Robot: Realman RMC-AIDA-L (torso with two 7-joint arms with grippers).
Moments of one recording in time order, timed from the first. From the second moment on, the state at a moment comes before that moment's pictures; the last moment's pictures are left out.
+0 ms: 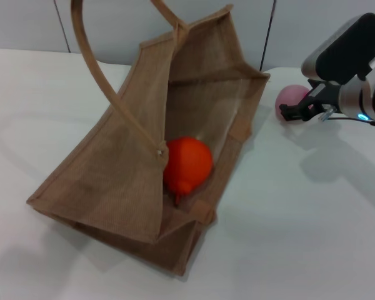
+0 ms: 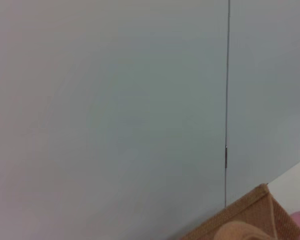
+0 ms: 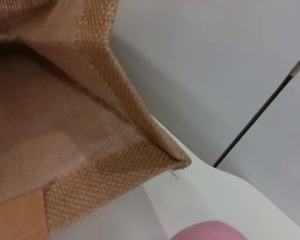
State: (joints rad) left arm -0.58 -2.04 0.96 1.86 -0.73 -1.50 0.58; right arm 0.81 2.02 -1.59 -0.61 0.80 0.45 -0.90
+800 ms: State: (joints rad) left arm -0.60 -2.04 0.99 1.85 -0.72 -1.50 0.58; right arm 0.85 2.02 -1.59 -0.53 0.80 0.41 -0.91
